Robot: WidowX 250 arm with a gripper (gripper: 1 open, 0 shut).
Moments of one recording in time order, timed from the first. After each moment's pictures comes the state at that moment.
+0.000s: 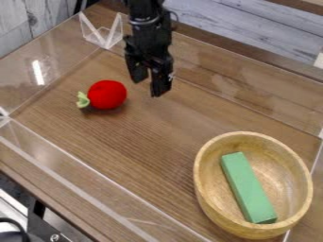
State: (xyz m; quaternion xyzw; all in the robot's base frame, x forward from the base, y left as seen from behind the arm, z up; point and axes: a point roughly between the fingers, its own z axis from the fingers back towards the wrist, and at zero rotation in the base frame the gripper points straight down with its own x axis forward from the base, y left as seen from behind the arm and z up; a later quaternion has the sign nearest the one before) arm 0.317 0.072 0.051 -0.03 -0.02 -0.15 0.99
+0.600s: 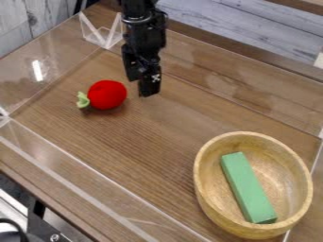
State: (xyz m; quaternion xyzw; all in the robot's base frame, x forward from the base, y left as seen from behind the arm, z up) arm 0.310 0.101 0.048 -0.04 0.00 -0.26 0.97
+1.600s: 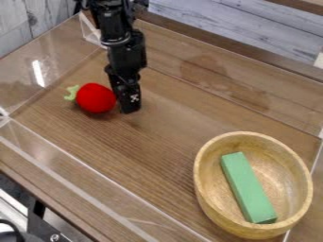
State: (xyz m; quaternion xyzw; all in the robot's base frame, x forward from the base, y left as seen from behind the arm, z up) arm 0.284 0.110 0.027 -0.05 -0.01 -0.26 0.96
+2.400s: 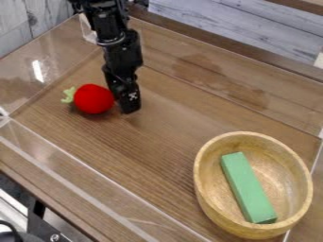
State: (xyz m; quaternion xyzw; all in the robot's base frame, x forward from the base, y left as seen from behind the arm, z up) arm 0.286 0.112 0.021 -0.08 -0.02 -0.24 0.97
